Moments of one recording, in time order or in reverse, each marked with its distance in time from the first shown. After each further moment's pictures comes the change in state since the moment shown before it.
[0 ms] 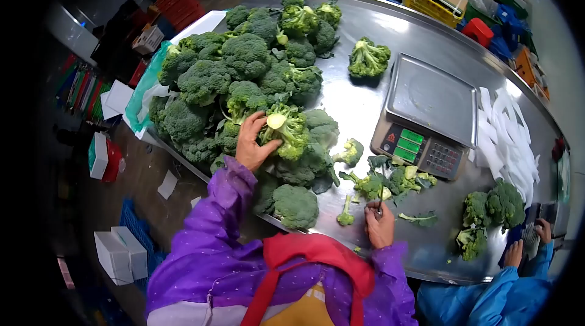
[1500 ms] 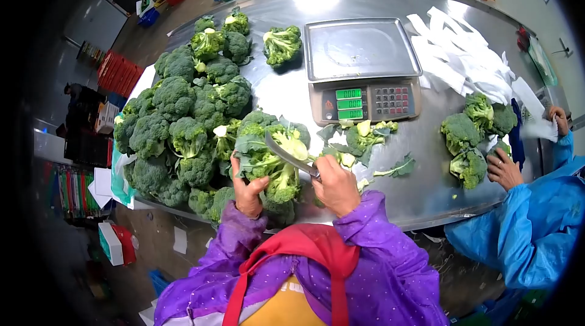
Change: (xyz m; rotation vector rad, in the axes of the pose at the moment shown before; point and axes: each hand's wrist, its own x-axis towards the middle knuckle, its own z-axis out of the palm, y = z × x) left_hand -0.049 0.136 0.051 -1.124 -0.229 -0.460; right_hand -0.009 -0.073 0.011 -0.491 0.194 -0.711
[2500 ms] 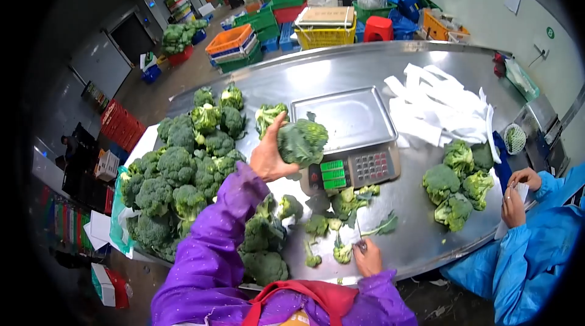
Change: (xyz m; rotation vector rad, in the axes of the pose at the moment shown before) left_hand 0.186 0.039 0.104 0.960 -0.511 0.604; right_hand -0.101 0.116 -0.017 0.170 0.234 0.527
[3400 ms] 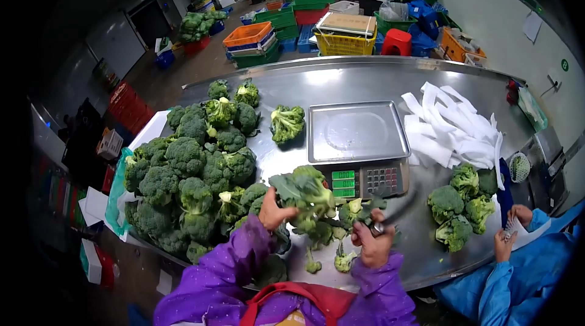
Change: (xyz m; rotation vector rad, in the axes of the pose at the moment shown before) left_hand -0.124 -0.030 0.035 -0.578 0.052 -0.493; right_hand 0.053 -0.158 -0.011 0.961 0.054 0.105
